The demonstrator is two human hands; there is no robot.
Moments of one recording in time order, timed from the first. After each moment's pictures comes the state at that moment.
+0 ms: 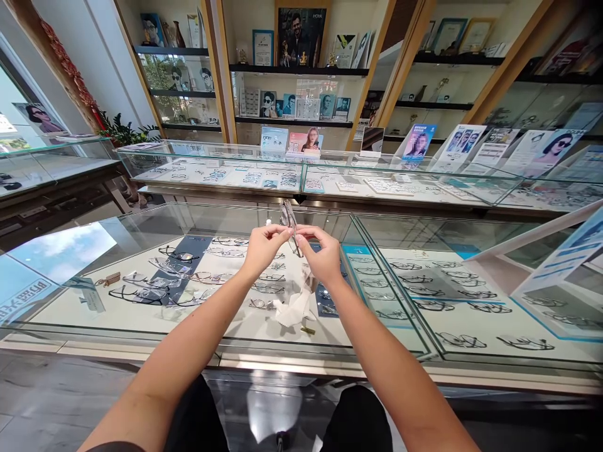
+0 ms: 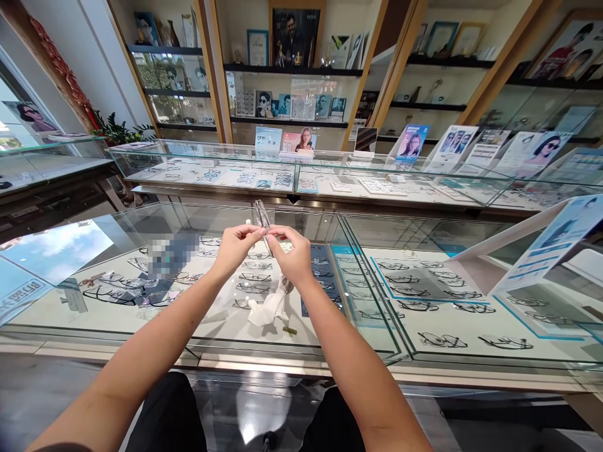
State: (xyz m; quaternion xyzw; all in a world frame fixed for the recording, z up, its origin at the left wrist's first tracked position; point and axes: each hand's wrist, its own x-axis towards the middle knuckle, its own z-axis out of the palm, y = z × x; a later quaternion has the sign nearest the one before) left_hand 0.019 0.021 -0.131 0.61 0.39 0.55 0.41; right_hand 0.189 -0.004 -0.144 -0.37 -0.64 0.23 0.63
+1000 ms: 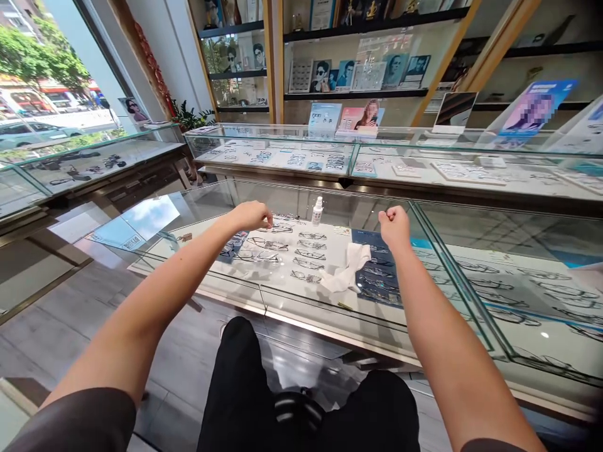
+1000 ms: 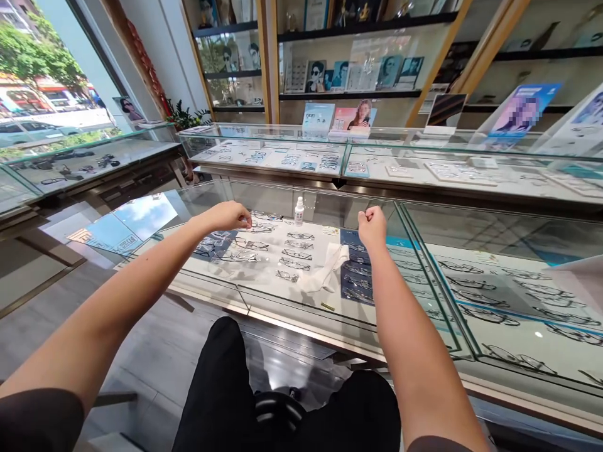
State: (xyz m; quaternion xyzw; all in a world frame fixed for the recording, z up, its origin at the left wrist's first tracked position) left_hand -0.151 0.032 -0.087 0.82 0.57 -0.03 0.04; right_hand 0.281 0.101 -0.206 -0.61 -0.53 0.15 0.57
